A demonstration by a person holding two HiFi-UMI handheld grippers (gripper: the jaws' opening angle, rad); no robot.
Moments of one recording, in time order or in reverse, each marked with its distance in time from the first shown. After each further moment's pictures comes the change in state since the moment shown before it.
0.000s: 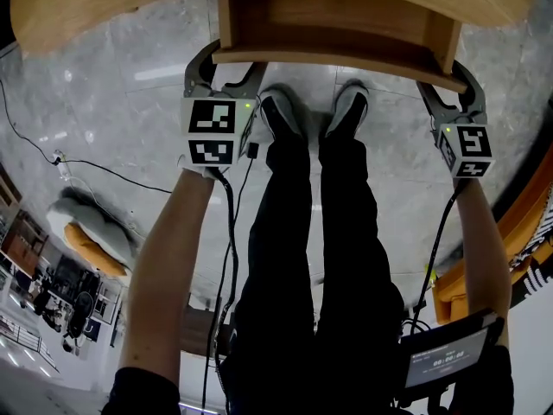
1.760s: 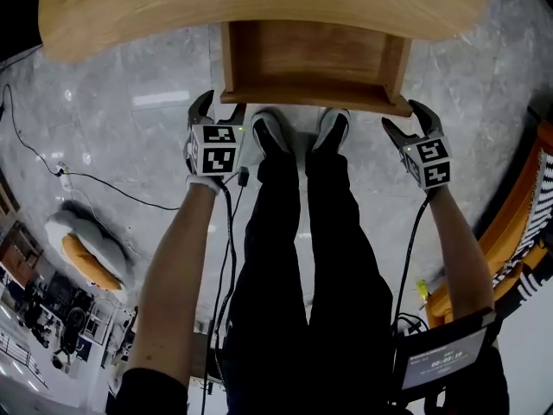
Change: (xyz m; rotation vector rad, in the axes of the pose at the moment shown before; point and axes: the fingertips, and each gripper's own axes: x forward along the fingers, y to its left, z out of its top) left arm -0.018 0.005 -0.085 -0.010 0.246 0.119; right arm -0.025 0.034 -0.069 0.047 0.230 0.145
